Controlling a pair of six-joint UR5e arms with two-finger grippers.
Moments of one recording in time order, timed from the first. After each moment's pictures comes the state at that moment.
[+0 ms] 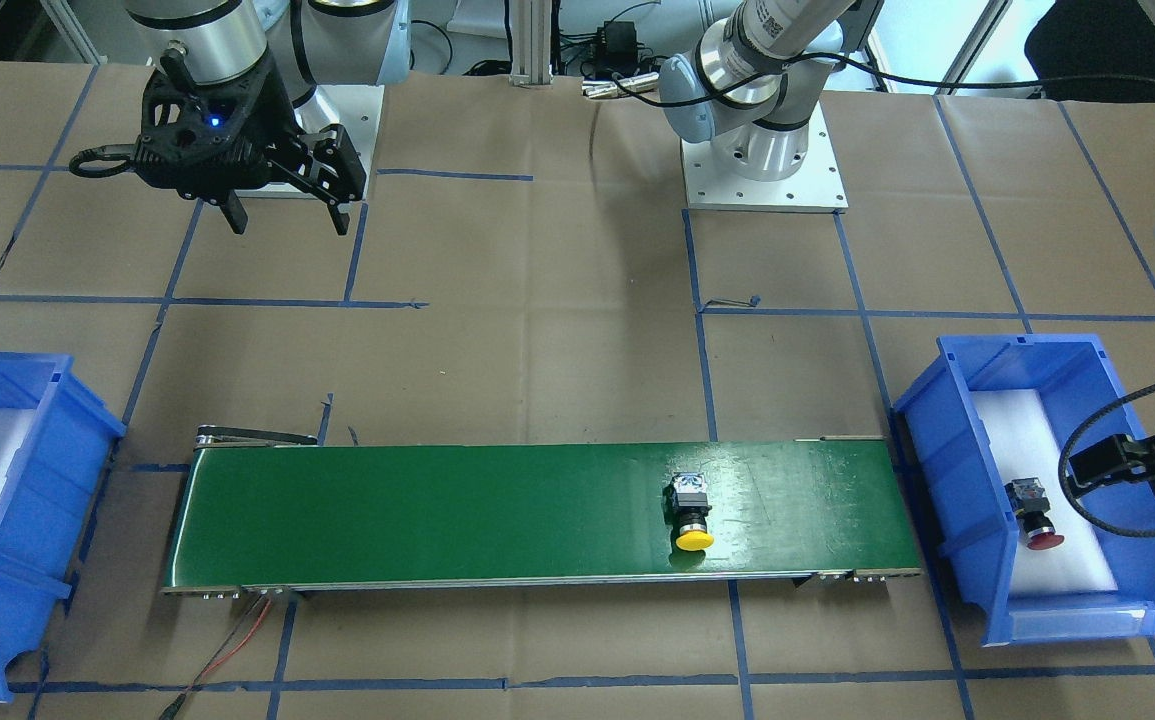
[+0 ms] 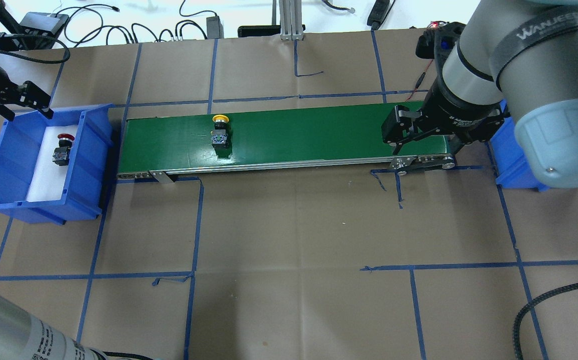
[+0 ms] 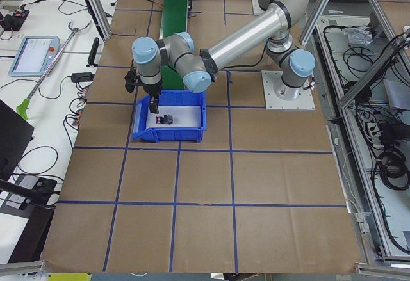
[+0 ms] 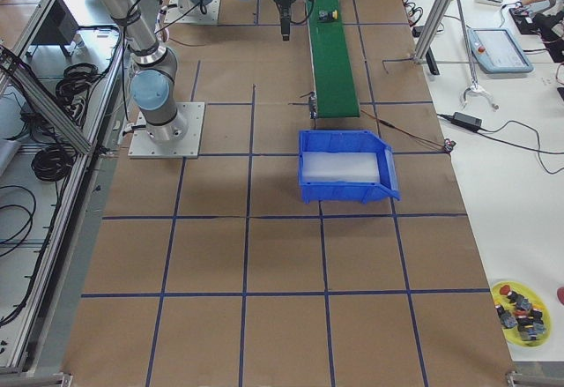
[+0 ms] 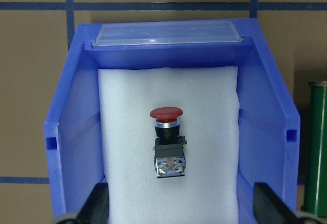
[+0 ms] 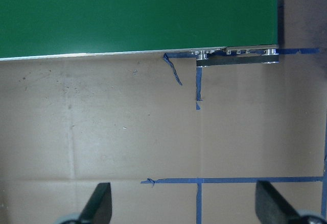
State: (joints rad) left arm -1.05 -2.03 -1.44 -1.21 1.56 0.52; right arm 1.63 -1.70 1.76 -1.69 -1.53 0.08
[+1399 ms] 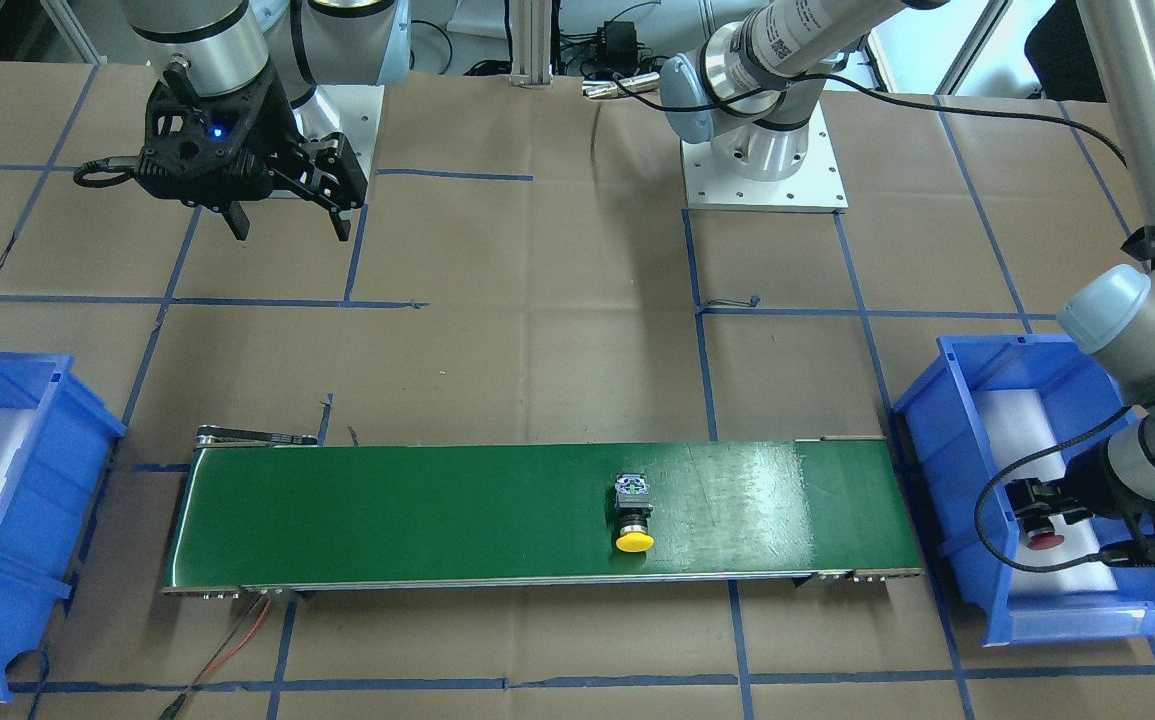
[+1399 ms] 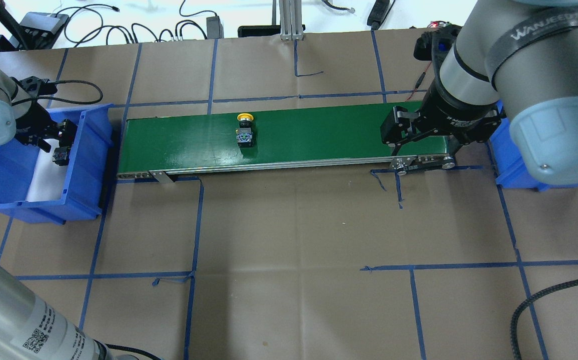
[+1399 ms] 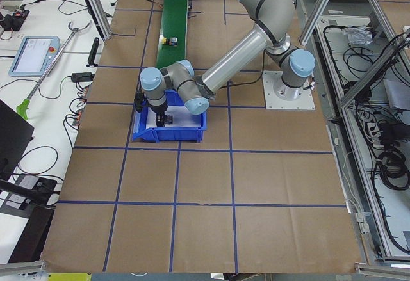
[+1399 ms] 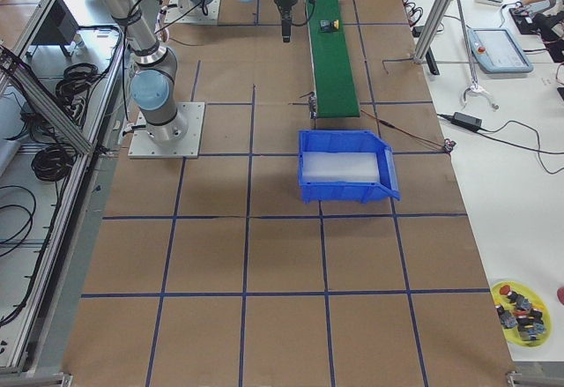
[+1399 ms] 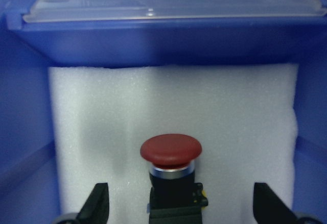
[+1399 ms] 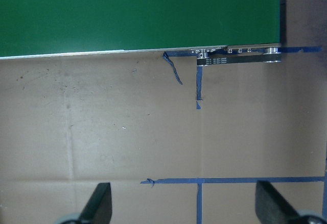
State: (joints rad) left arm -1.04 -2.14 -1.57 -1.01 1.57 0.51; right arm 1.63 -1.69 1.77 -1.69 -1.53 0.08
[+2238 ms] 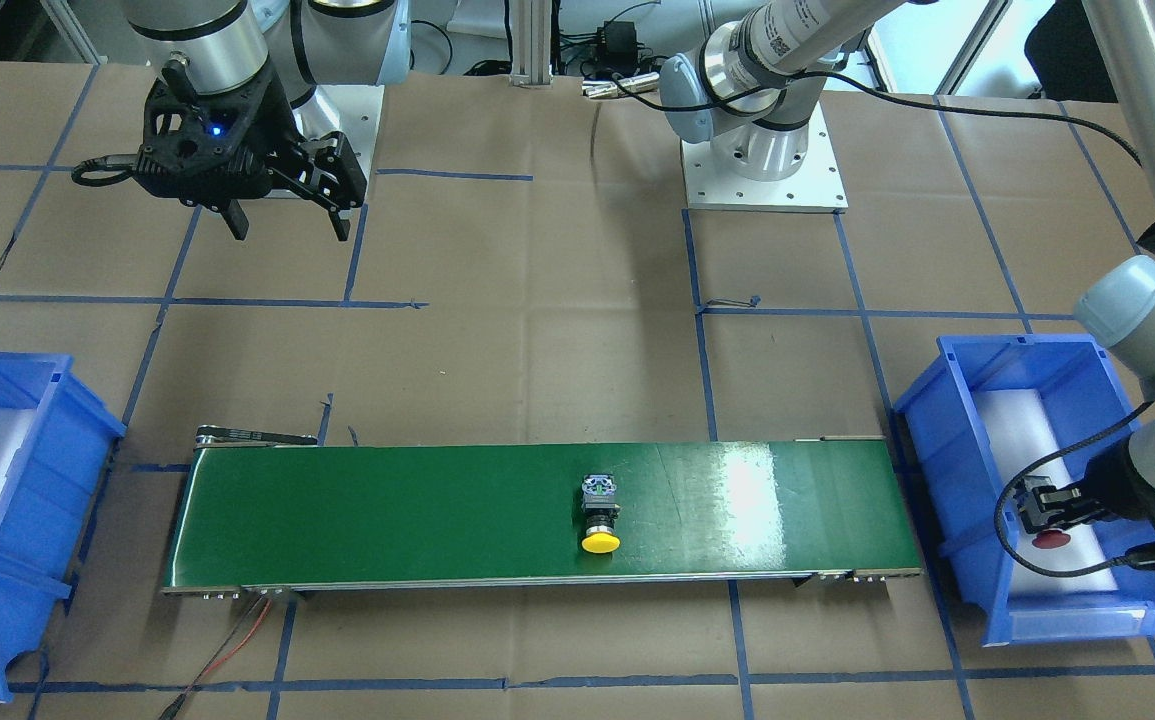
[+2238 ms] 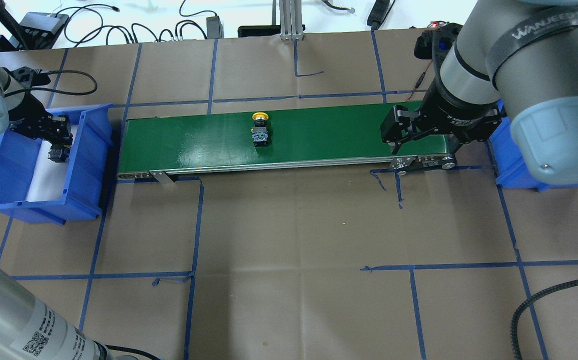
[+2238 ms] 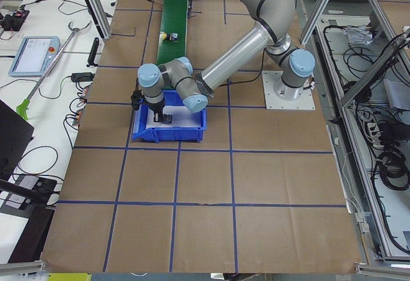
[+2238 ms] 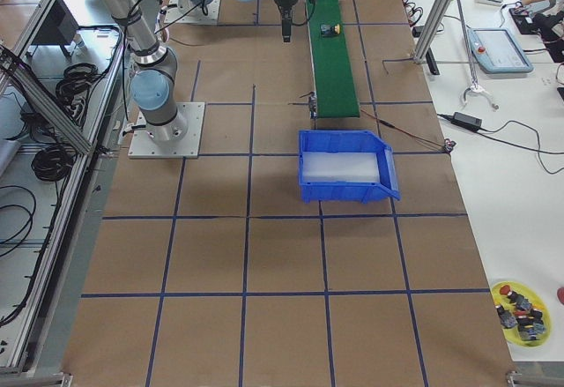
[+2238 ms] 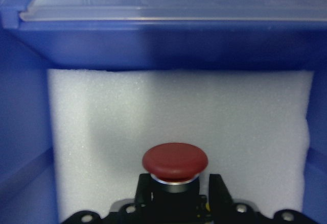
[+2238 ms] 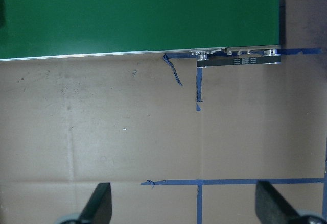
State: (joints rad) left arm -1.04 -2.12 -1.54 -1.04 1.56 0.49; right arm 1.63 -1.69 1.76 -1.70 -1.53 0.08
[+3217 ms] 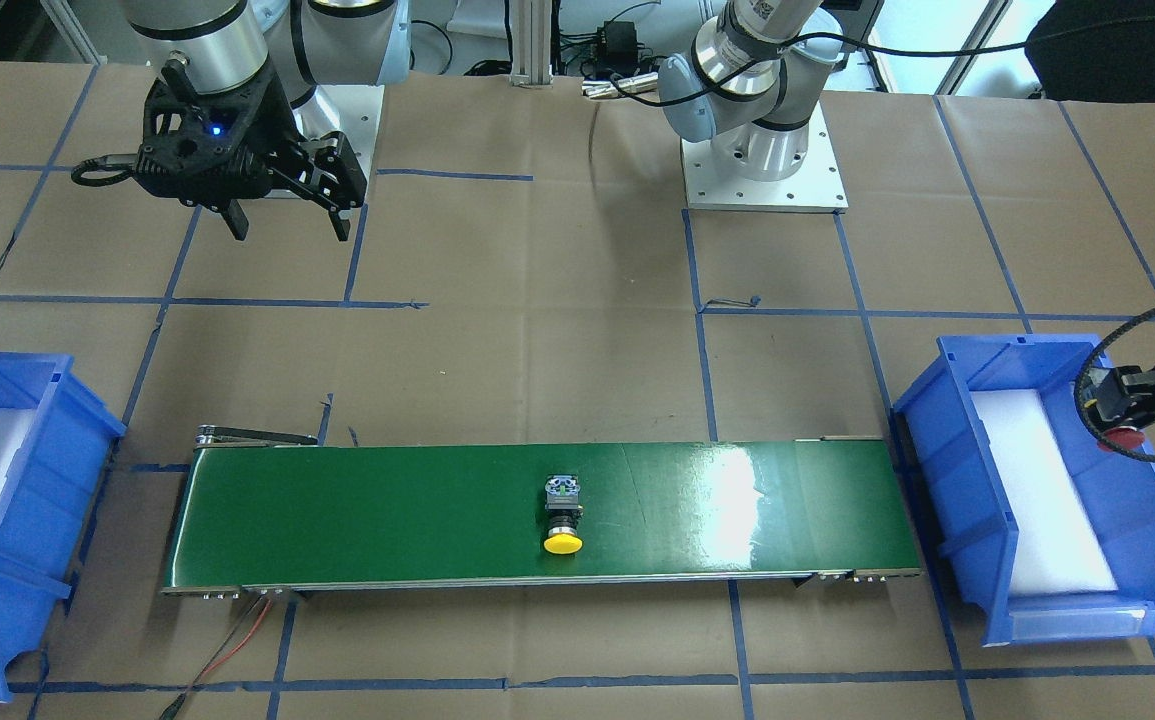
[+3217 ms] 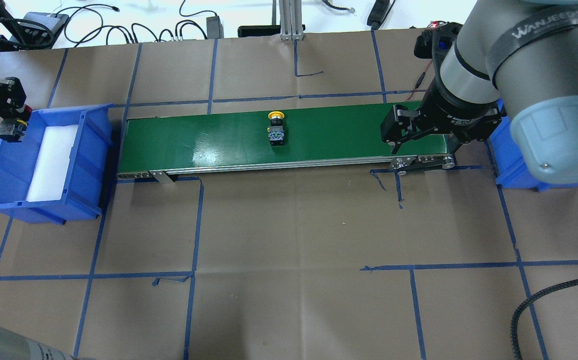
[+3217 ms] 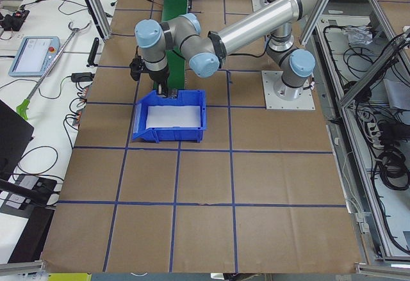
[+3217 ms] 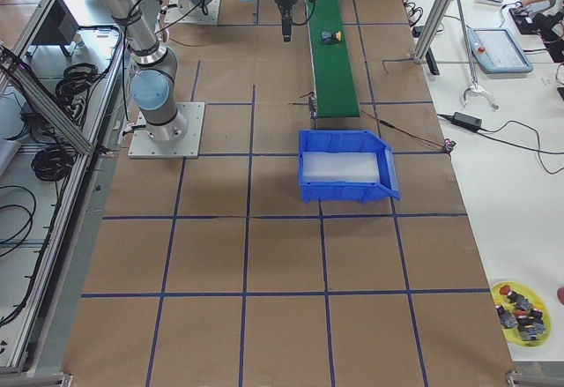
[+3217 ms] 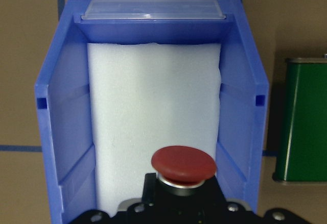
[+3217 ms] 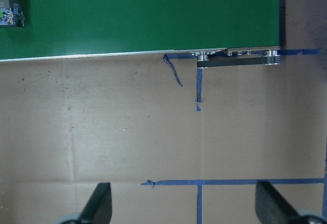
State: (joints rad) left arm -1.06 -1.89 -1.40 -1.47 1.57 0.49; right arm 1.63 -1.69 1.76 -1.70 -1.53 0.08
